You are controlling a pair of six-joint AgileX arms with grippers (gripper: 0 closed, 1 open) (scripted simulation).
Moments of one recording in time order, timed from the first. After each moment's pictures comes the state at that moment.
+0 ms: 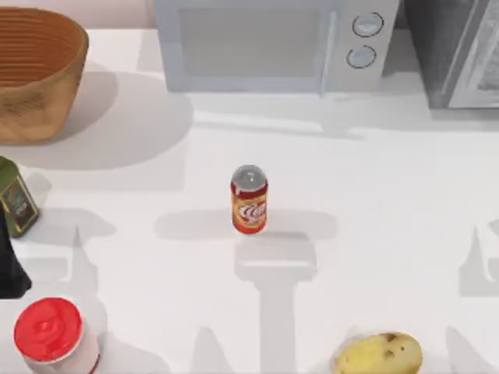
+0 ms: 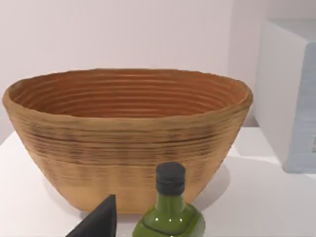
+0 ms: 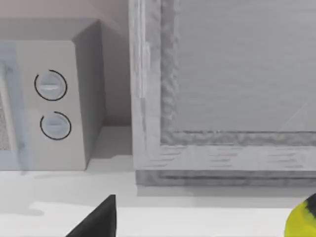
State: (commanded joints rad) left arm 0.00 0.00 0.00 0.00 0.00 0.00; right arm 0.00 0.00 0.00 0.00 0.00 0.00
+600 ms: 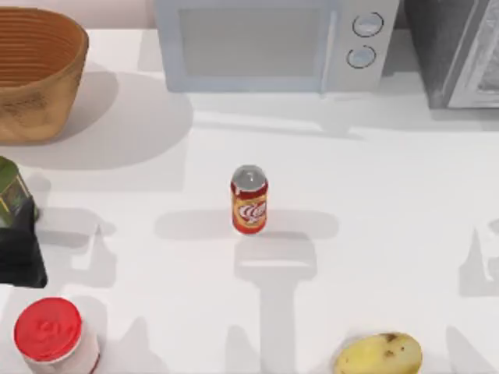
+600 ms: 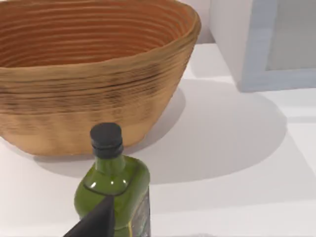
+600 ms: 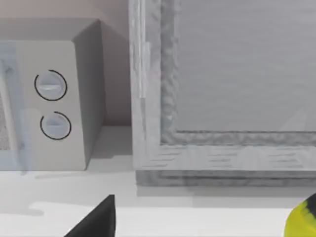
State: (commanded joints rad) left arm -0.10 0.32 0.25 -0.20 0.01 0.03; right arm 0.00 0.00 0.00 0.00 0.00 0.00
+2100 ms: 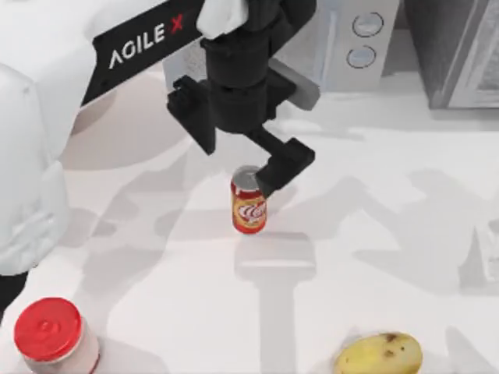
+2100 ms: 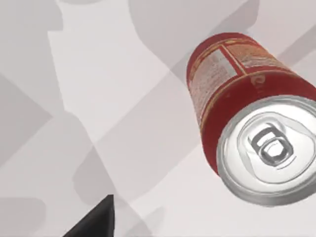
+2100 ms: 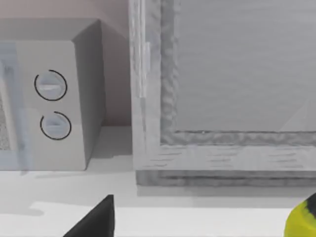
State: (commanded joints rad) left arm -0.64 2.27 2.09 -1.41 0.00 0.16; right arm 0.00 0.00 0.00 0.00 0.00 0.00
